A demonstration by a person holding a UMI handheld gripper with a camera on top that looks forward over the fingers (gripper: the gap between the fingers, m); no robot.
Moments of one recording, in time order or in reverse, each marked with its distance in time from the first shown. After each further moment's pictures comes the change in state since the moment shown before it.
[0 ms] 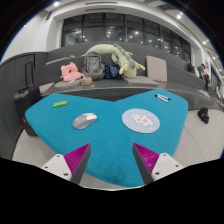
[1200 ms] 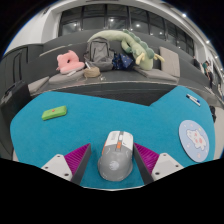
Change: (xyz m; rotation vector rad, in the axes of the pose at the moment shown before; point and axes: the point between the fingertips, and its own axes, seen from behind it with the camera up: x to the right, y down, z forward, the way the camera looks) arm -0.156 -0.063 0.265 -0.076 0.015 0.021
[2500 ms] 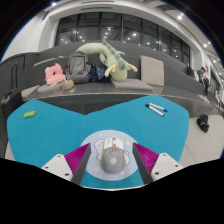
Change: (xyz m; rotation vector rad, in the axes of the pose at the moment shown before) arm 0.304 -0.022 -0.084 0.108 0.033 -0.045
